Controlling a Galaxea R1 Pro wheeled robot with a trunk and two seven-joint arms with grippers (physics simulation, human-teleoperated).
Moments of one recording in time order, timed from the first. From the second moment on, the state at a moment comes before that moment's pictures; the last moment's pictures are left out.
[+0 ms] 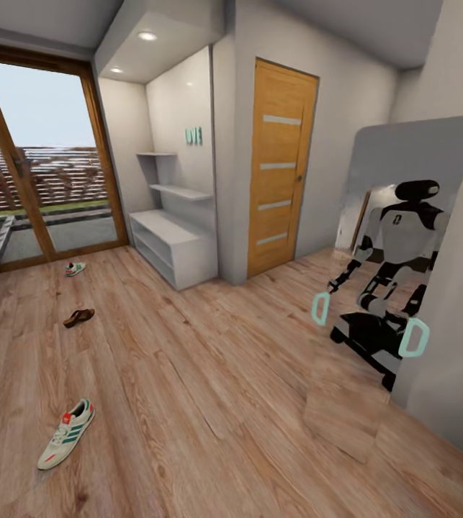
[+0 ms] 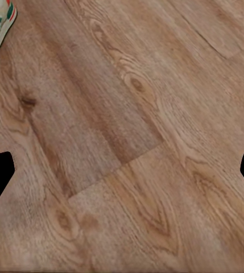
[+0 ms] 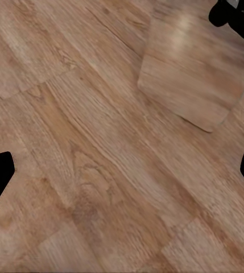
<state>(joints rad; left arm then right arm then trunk) -0.05 0.08 0.02 -0.40 0.11 -0.42 0.00 -0.07 -0.08 0.00 -0.45 0.01 -0.53 0.00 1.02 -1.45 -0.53</state>
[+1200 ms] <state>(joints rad) -0.05 0.08 0.02 -0.40 0.12 -0.42 0.00 -0.07 -0.08 0.00 -0.45 0.05 -0.53 0.00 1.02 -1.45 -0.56</state>
